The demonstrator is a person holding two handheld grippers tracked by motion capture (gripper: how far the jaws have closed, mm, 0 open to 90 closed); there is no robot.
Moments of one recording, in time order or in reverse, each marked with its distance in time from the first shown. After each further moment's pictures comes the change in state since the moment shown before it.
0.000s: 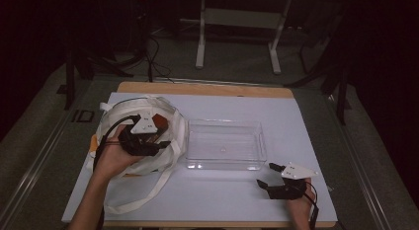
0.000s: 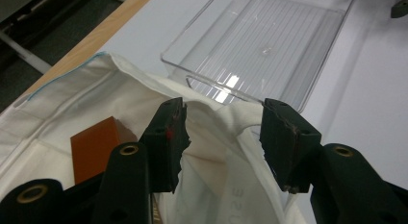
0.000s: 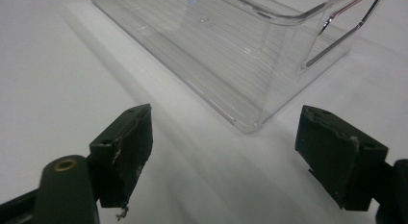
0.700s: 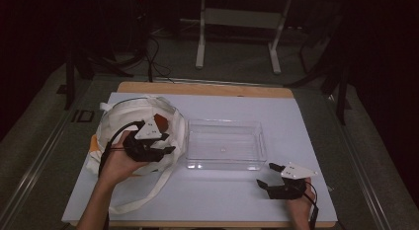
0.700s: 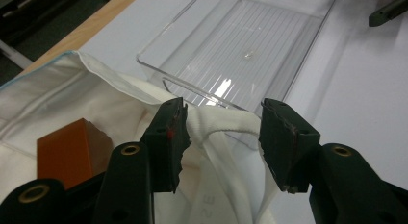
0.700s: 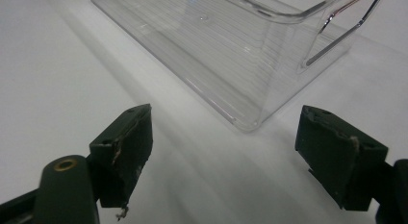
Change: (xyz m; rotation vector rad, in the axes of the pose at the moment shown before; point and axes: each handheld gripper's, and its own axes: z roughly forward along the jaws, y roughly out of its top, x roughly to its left) left arm -0.017 0.000 0.006 -0.020 -0.029 -0.027; right arm 0.000 0.000 0.001 0.004 -0.003 0.000
